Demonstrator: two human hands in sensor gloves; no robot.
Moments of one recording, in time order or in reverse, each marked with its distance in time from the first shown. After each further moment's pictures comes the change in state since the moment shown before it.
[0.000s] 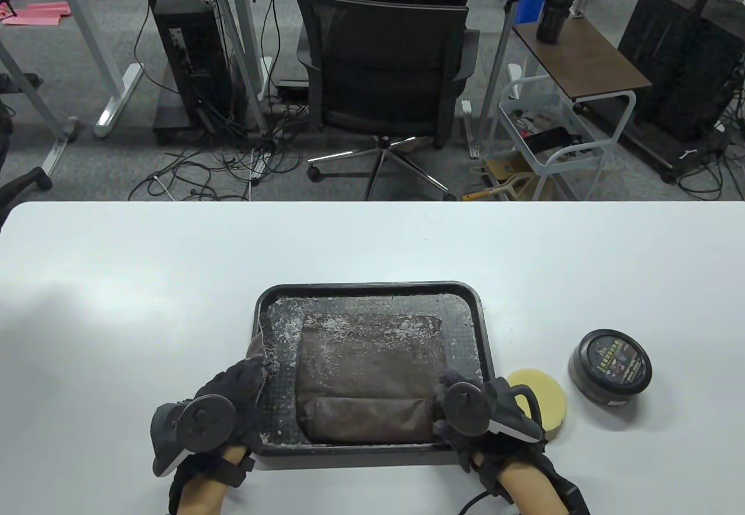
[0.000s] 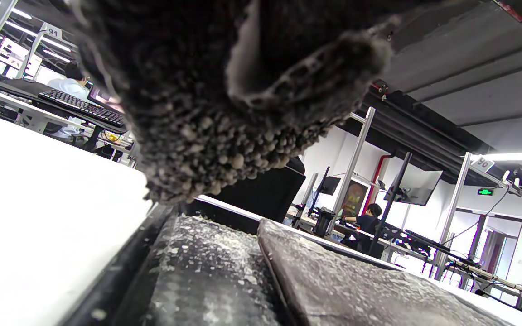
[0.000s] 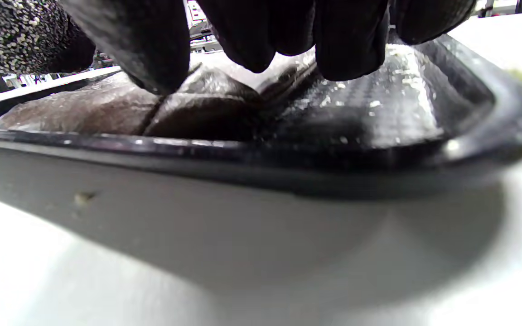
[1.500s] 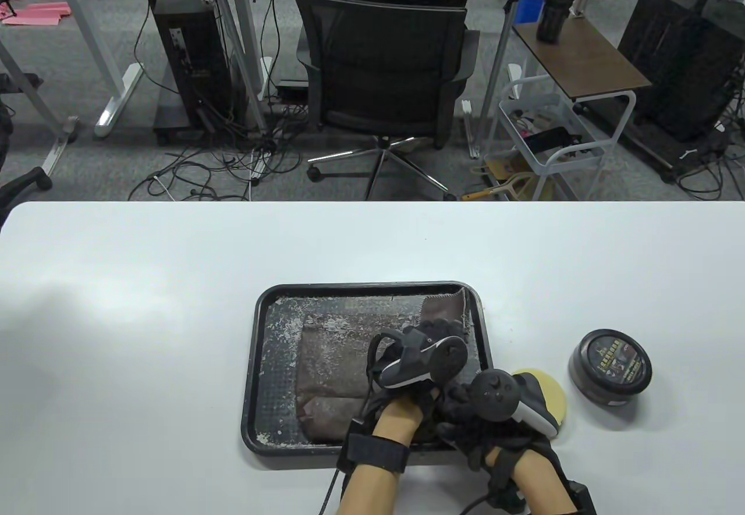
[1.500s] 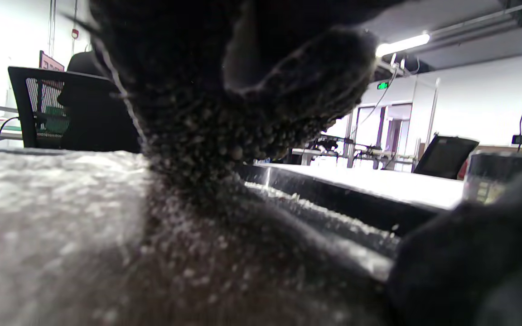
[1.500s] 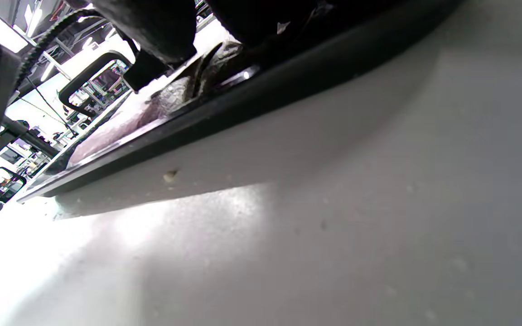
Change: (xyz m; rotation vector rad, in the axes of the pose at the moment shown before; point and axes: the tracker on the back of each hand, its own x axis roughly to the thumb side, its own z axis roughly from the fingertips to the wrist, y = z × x) left_hand 0.229 -0.157 -0.140 -0.256 -0.317 -0.211; right_hand -0.029 0.020 -0.004 0.149 0.012 -0.417
